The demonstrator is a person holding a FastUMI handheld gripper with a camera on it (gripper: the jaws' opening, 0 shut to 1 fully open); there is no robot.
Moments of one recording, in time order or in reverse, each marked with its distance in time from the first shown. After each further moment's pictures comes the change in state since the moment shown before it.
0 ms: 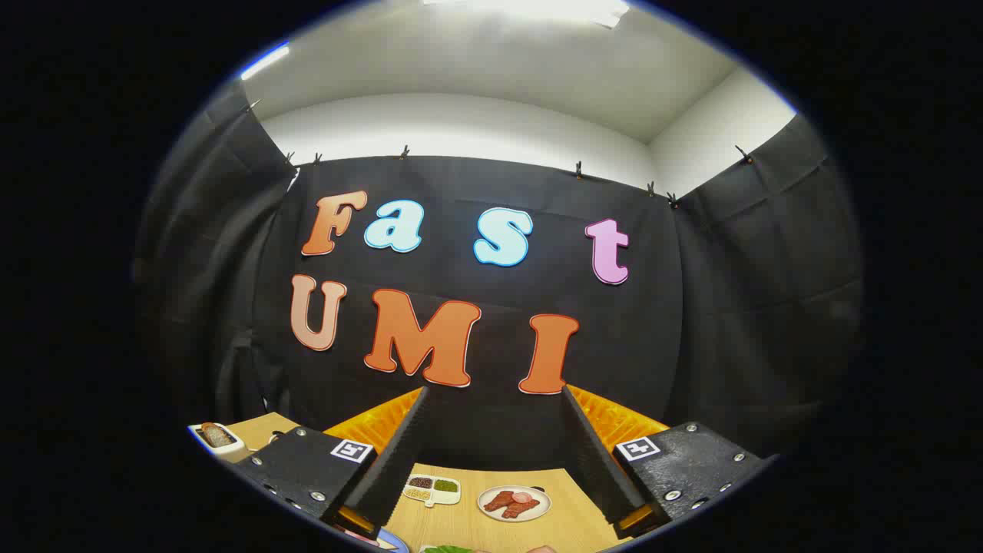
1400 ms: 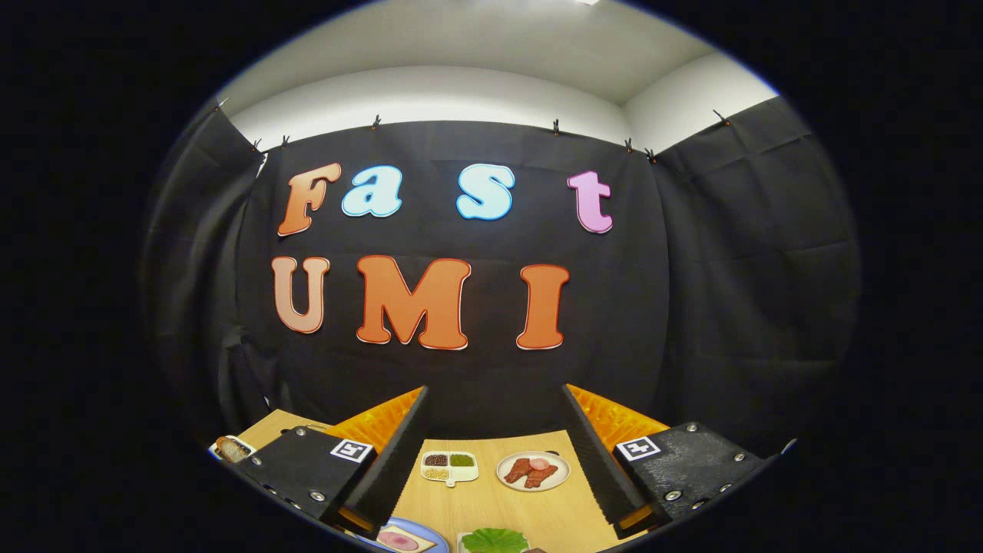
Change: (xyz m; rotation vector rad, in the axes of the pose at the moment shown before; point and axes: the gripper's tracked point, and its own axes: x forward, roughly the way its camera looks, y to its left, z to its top) arm 0.001 0.039 -0.062 0.102 0.197 -0.085
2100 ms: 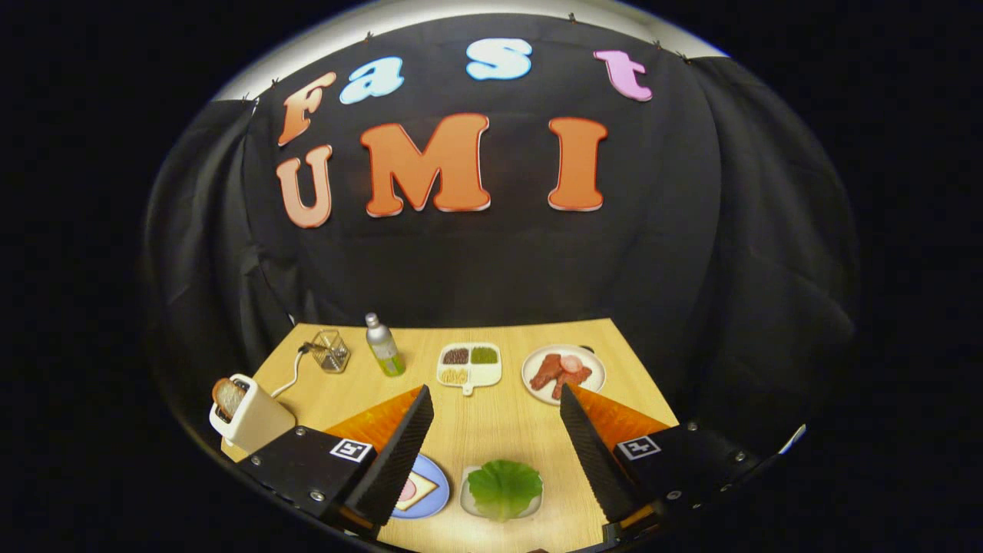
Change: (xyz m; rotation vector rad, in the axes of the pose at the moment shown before) arm 0.043 -0.011 -0.188 -0.013 0.543 0.144
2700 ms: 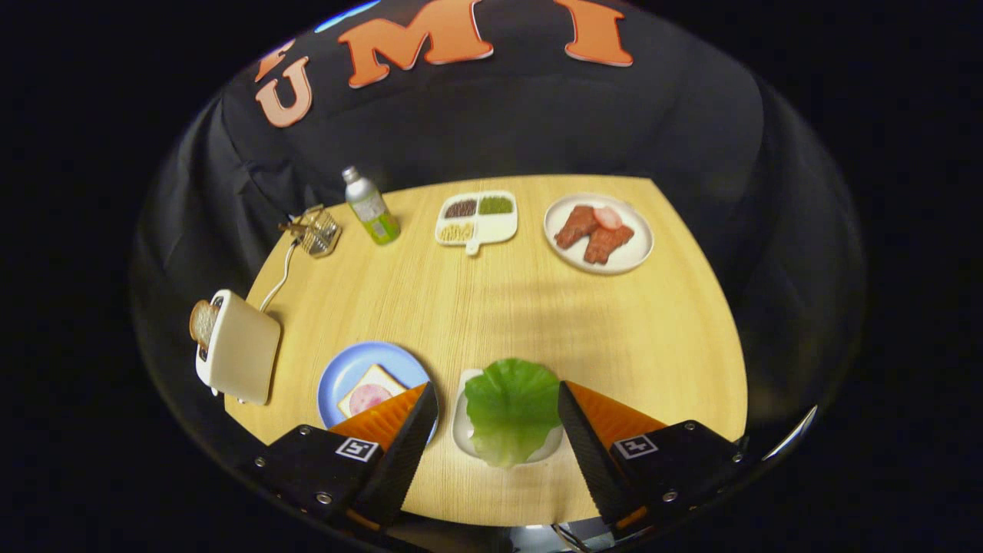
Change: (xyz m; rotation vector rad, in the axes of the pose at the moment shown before) arm 0.055 0.007 -0.178 0.021 0.541 0.135
